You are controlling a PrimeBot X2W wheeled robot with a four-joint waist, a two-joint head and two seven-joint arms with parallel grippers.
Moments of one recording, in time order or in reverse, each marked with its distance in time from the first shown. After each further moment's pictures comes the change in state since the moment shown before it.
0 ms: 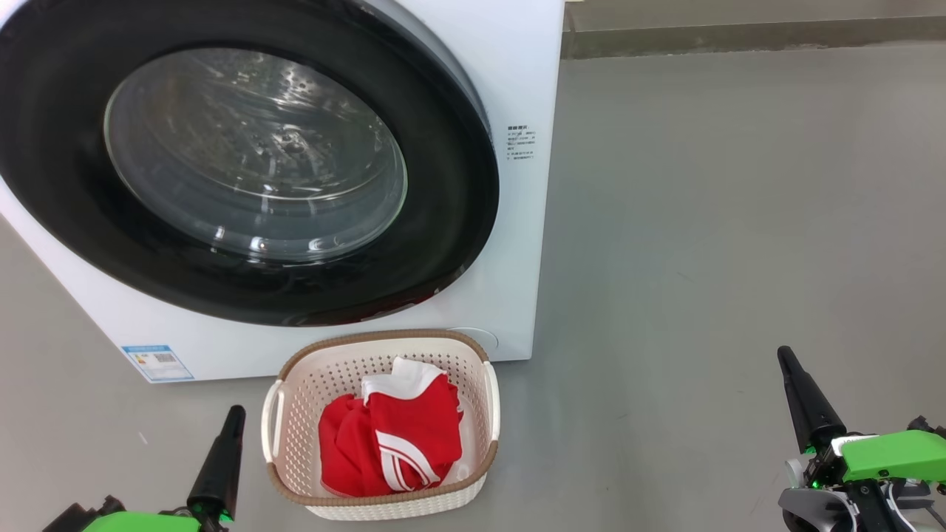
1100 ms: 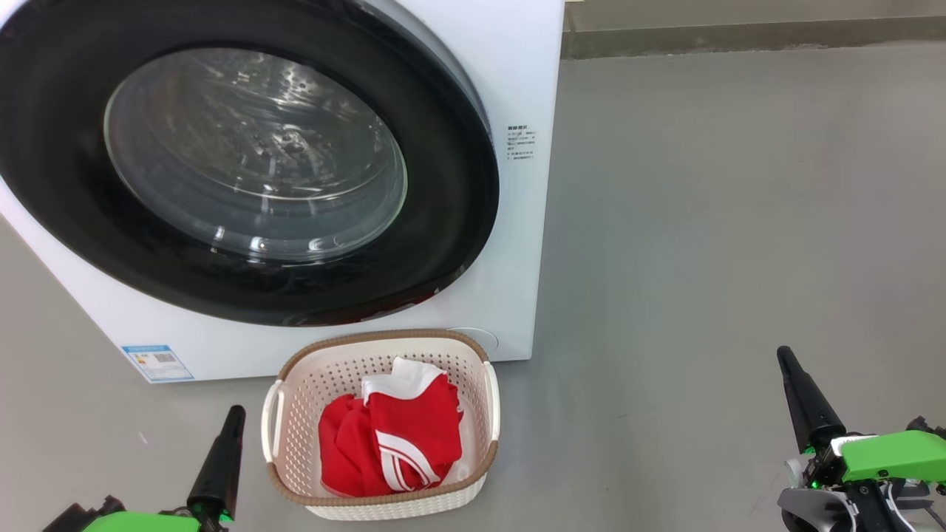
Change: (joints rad) left arm 0.000 0.000 0.000 0.000 0.000 0.000 0.000; right arm 0.000 0.003 -0.002 0.000 0.000 0.000 0.000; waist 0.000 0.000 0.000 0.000
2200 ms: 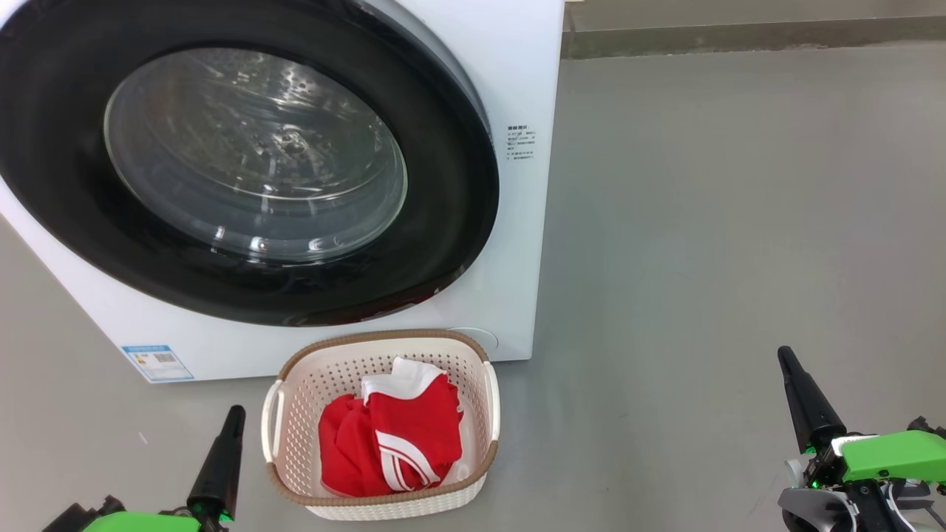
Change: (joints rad) left arm 0.000 0.000 0.000 0.000 0.000 0.000 0.000; right arm 0.000 0.001 -0.002 0.000 -0.001 0.000 0.000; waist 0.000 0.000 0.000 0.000
